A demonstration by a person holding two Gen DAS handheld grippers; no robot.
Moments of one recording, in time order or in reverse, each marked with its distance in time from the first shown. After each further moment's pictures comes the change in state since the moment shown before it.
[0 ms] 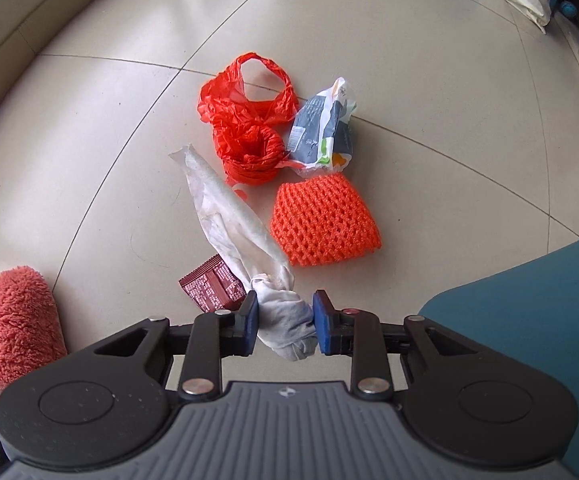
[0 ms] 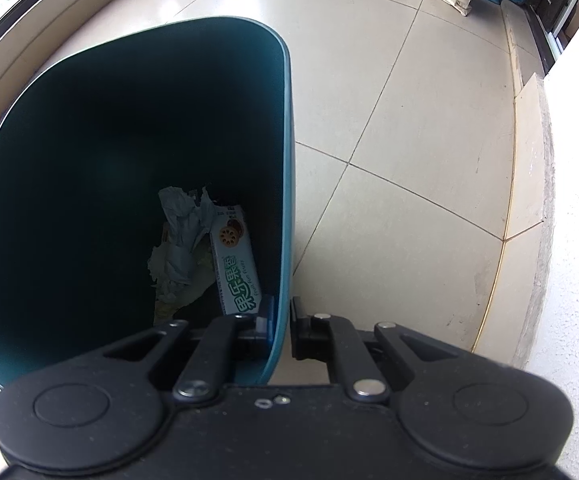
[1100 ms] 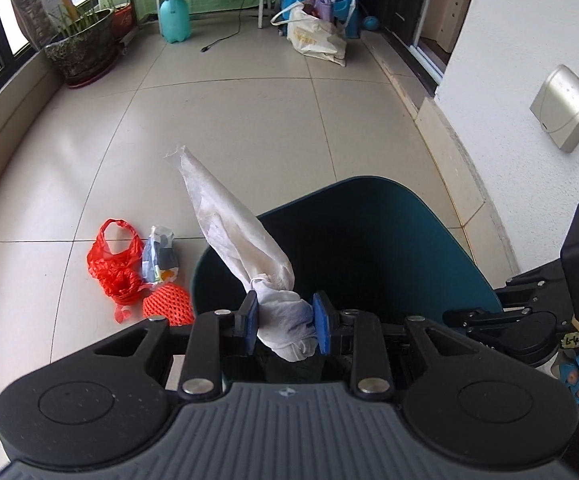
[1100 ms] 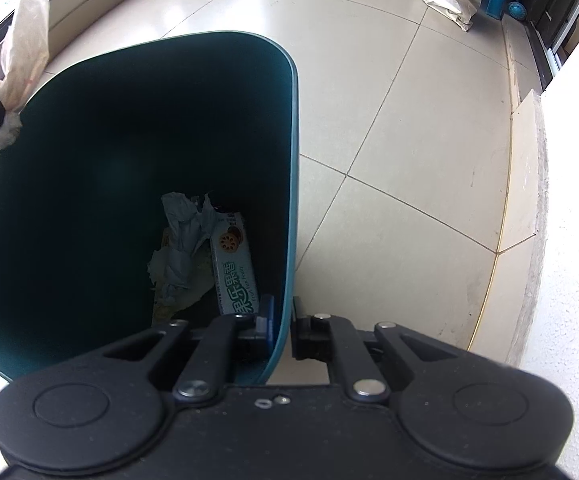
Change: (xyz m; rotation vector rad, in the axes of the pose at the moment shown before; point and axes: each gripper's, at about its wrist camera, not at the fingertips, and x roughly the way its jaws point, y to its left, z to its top) left arm -0.192 -0.155 -0.036 0.418 -0.235 -0.206; right arm -0.004 0.010 -0.014 -0.022 -0.029 -0.010
